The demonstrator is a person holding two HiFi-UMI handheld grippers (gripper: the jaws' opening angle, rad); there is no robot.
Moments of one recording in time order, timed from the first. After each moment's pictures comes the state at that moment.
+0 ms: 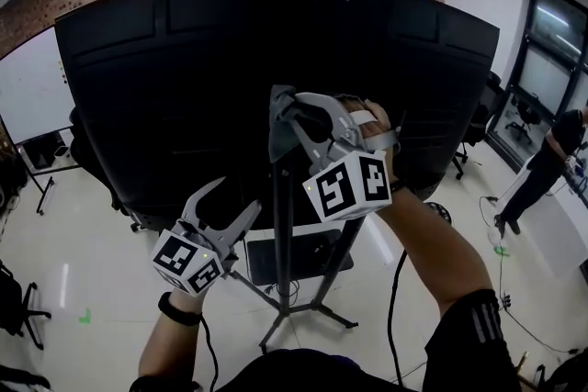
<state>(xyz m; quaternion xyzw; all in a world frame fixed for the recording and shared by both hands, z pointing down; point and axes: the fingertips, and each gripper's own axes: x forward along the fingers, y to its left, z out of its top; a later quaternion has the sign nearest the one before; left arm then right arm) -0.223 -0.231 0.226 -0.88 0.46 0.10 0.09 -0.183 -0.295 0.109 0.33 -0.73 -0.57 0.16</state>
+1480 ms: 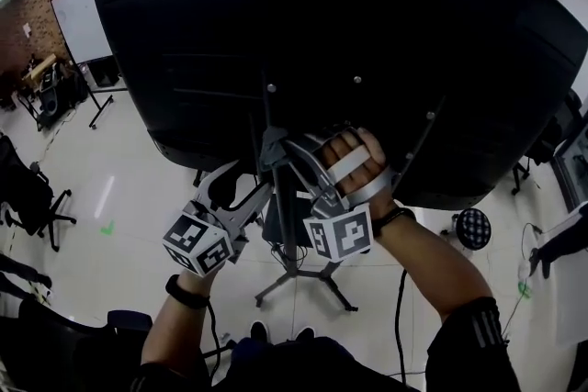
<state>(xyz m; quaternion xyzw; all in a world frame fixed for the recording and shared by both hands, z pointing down) -0.183 -0.260 0.307 -0.80 0.59 0.07 0.02 -0.168 -0.281 0.267 0.17 -0.67 -0.71 0.13</state>
